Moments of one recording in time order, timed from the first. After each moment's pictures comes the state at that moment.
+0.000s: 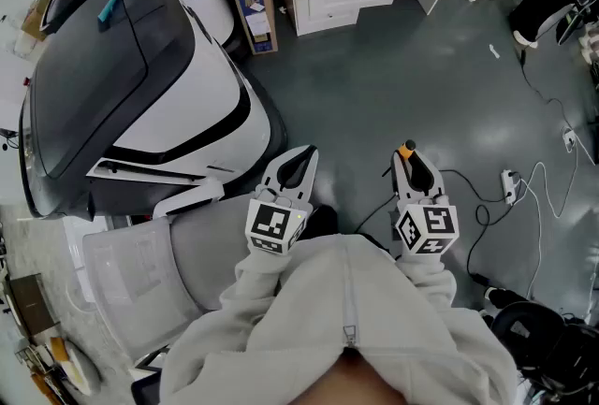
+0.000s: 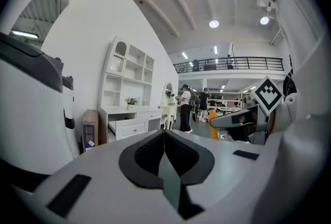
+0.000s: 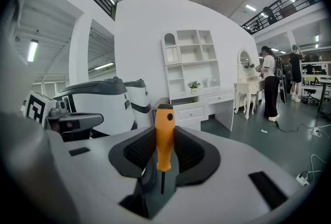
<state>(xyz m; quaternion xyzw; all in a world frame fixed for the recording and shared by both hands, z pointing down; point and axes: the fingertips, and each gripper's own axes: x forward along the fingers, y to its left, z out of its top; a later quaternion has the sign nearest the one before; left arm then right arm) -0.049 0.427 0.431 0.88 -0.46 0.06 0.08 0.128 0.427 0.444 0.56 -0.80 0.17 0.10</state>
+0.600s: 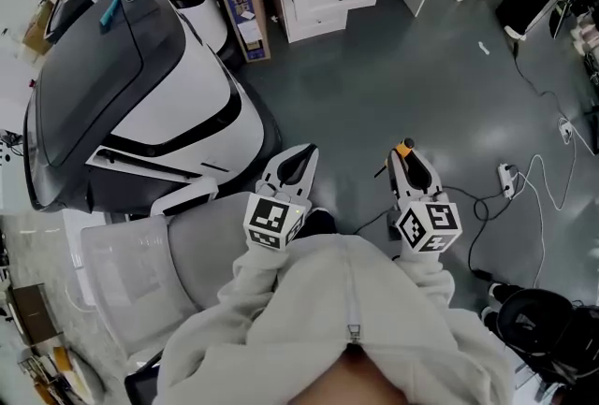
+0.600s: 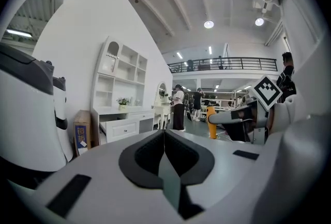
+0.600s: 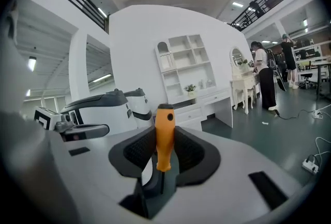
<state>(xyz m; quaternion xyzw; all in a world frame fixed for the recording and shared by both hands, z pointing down) -0.009 0.468 0.421 0.89 -0.43 0.07 0.08 0.161 0.474 0.428 0.56 -0.80 0.20 0.04</state>
